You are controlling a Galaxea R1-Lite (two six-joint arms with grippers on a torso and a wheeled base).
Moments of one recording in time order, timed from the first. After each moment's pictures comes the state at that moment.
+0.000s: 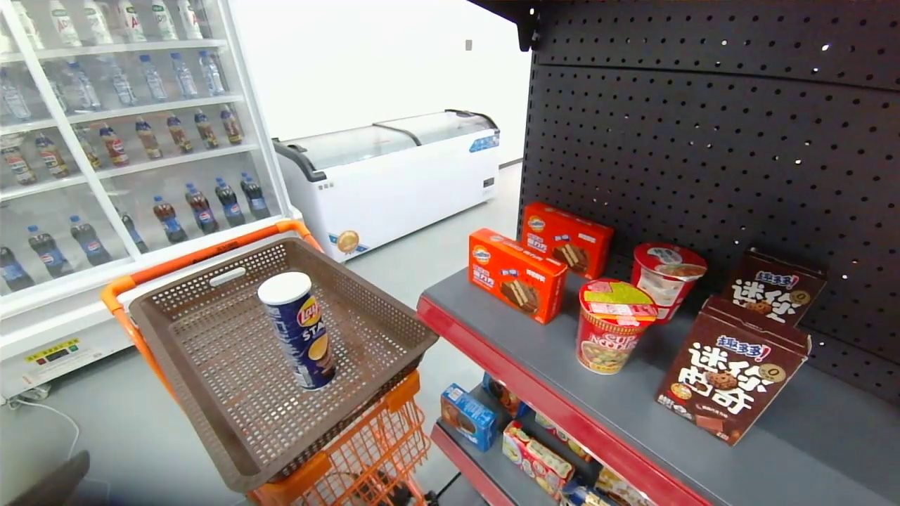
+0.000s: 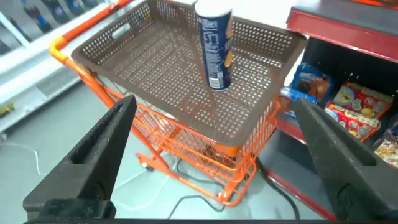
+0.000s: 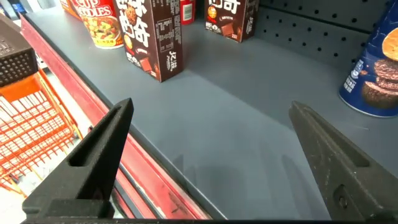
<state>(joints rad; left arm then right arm) 0.01 0.62 -0.44 0.03 -0.04 0.10 0.00 0.00 0.00 0.00 0.00 0.01</state>
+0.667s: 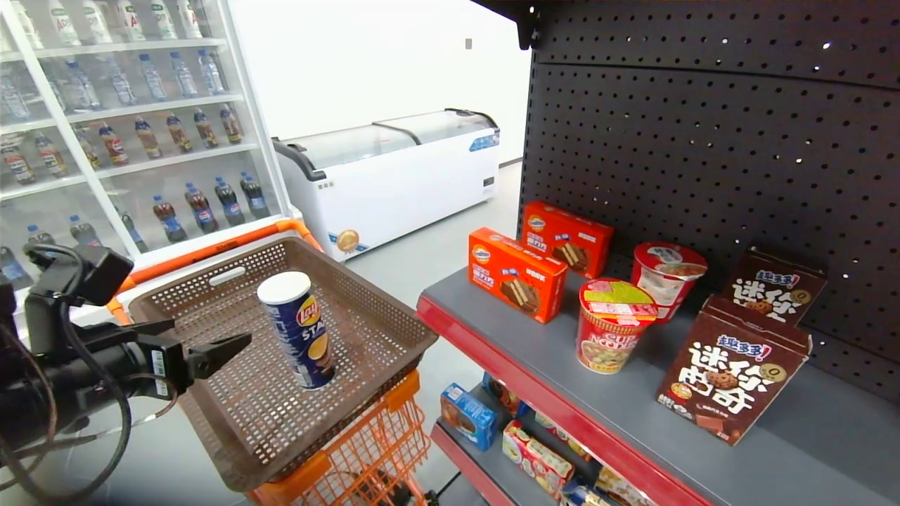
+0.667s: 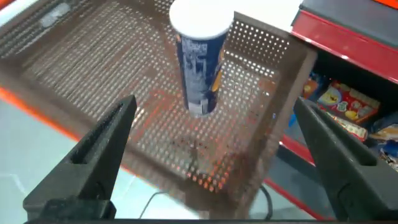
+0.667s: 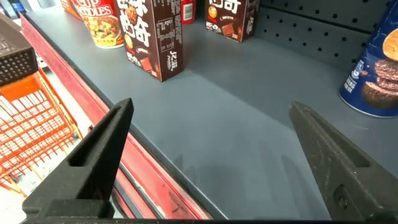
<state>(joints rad) 0.08 1.40 -0.48 -0.54 -0.24 0.06 0.00 0.00 0.00 0.00 0.00 0.01</state>
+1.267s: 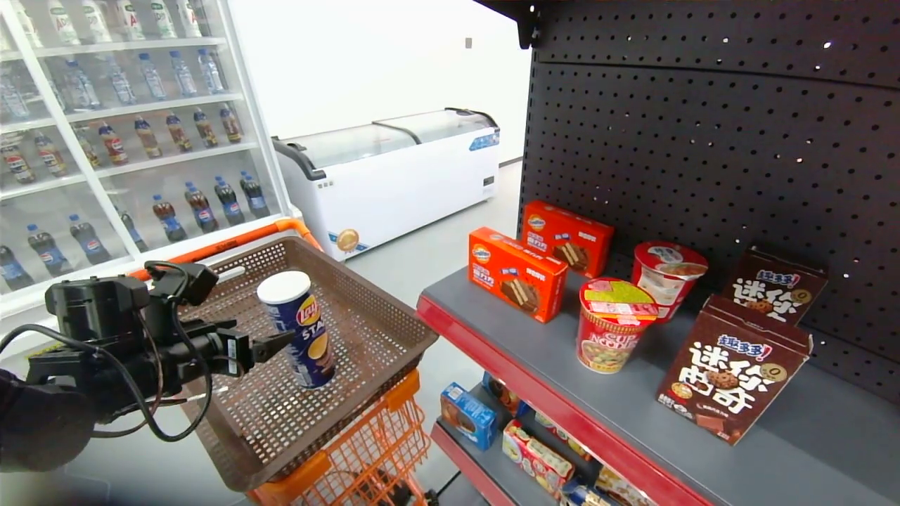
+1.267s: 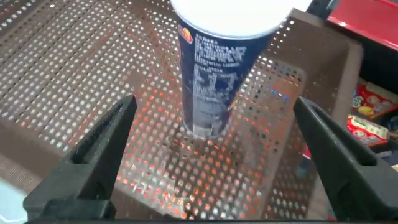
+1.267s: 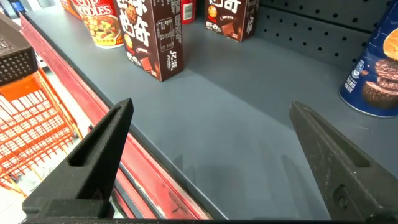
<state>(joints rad) 0.12 1.84 -0.57 -0.85 -0.33 0.09 0.00 0.00 0.00 0.00 0.00 0.01</state>
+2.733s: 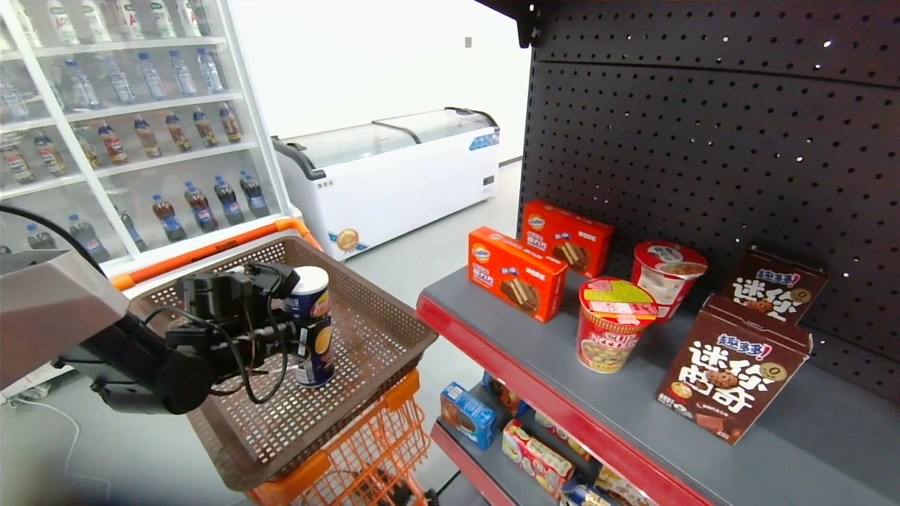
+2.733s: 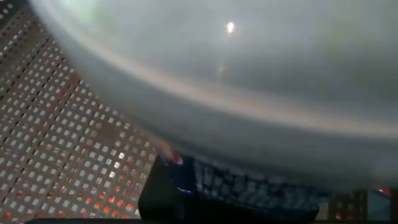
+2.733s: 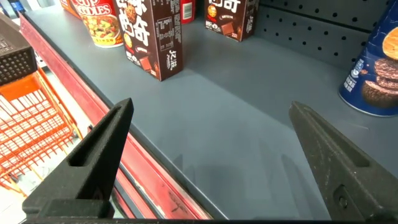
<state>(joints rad) 0.01 2.17 -0.85 -0.89 -0.25 0.18 0.00 0.00 0.00 0.00 0.00 0.01</state>
